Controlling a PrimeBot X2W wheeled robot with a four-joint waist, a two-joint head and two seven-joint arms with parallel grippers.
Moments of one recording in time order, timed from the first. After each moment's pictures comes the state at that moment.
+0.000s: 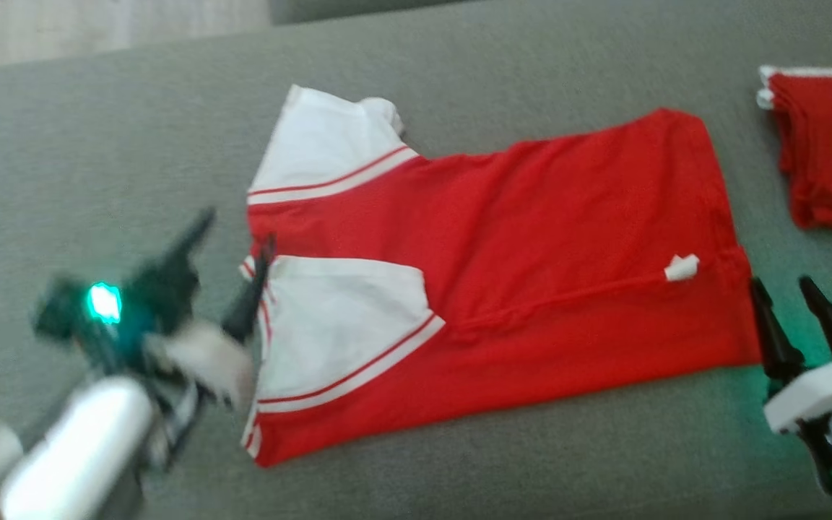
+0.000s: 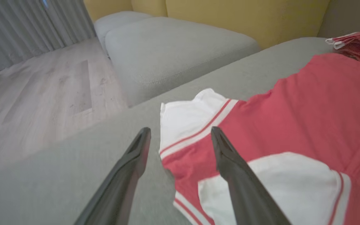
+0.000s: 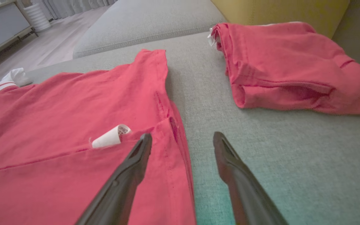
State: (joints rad) left arm -0.34 0.51 -0.58 0.01 -0.40 0.14 0.13; right arm -0.16 -0.46 0.25 0.47 0.63 0.12 -0.17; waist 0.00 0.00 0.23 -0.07
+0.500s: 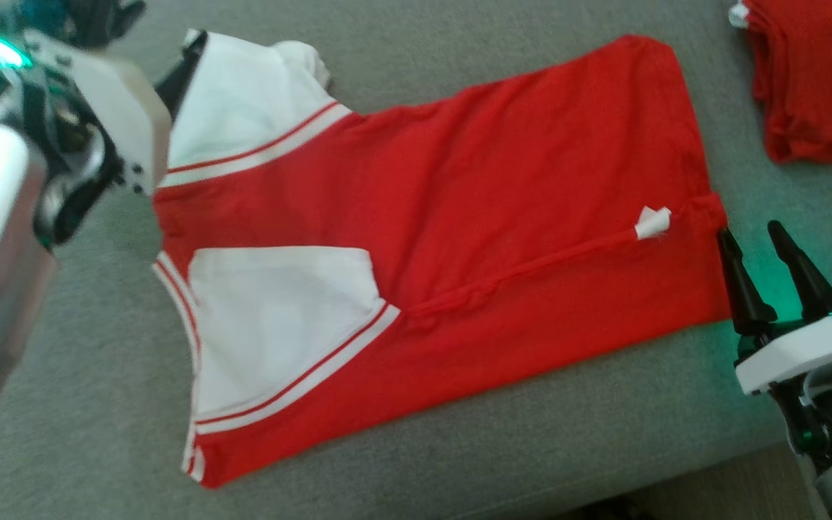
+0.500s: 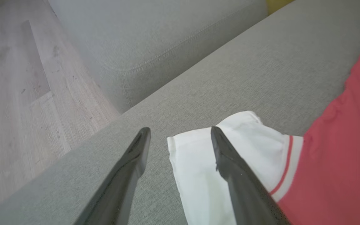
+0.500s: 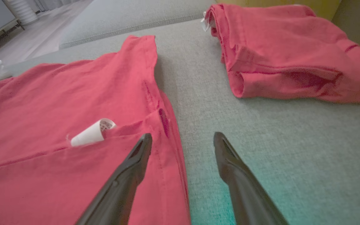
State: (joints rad) left arm -0.90 0.53 -0.60 0.32 -0.54 -0.12 0.49; right arm -0.22 -0.42 0.25 0.36 0.59 0.12 -0.16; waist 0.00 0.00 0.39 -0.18
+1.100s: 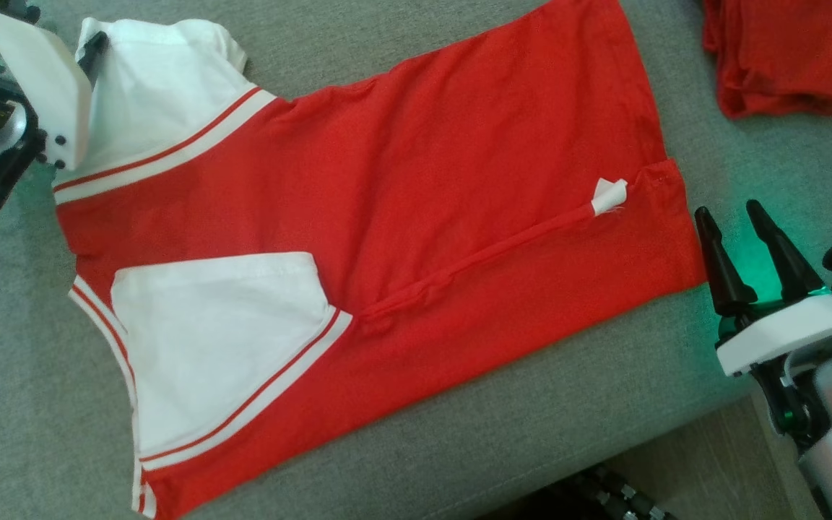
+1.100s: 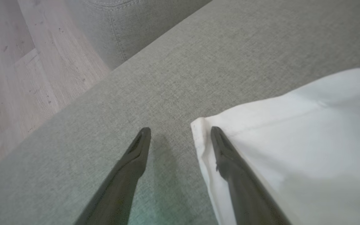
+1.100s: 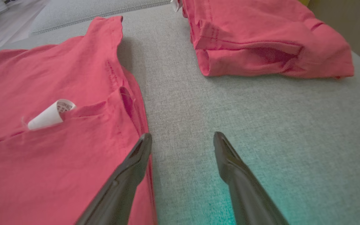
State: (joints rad) left arm -1.07 0.56 -0.68 0.64 -0.54 -0.13 0.54; right arm -0.29 -0.40 0.31 0.39 0.60 0.12 -0.18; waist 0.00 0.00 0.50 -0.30
